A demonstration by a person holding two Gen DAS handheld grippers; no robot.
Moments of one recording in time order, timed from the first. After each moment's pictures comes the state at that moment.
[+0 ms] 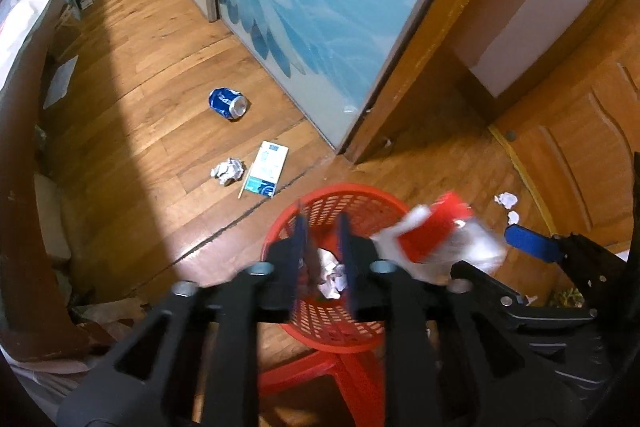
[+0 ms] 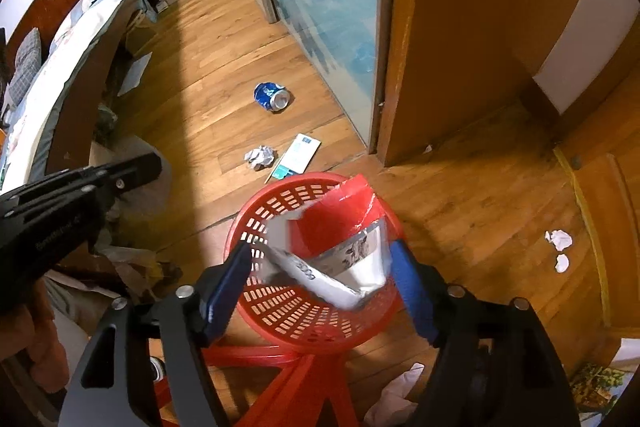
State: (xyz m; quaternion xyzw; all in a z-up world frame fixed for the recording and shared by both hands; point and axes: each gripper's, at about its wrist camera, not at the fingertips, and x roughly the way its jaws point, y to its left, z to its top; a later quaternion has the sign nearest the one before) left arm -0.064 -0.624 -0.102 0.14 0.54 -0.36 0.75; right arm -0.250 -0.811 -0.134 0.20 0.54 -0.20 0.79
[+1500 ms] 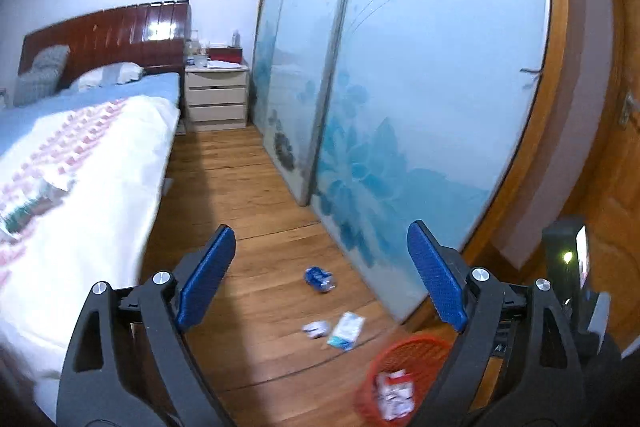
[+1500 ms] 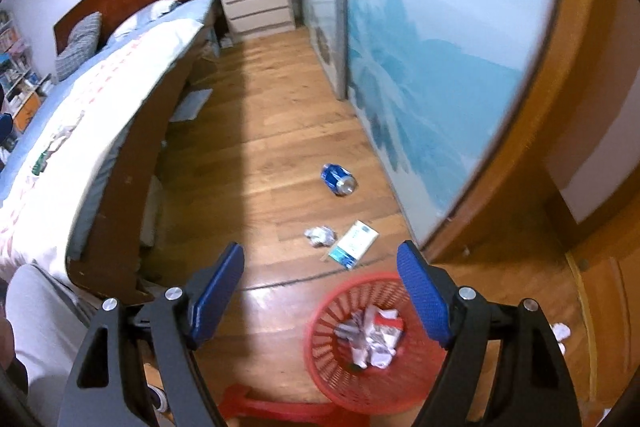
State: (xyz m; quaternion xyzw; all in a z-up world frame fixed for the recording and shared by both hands) left arm -0.048 -0.411 0.047 0.01 0.25 -0.28 0.93; right arm -0.152 -0.683 -0.021 0.11 0.44 -0.13 0.88
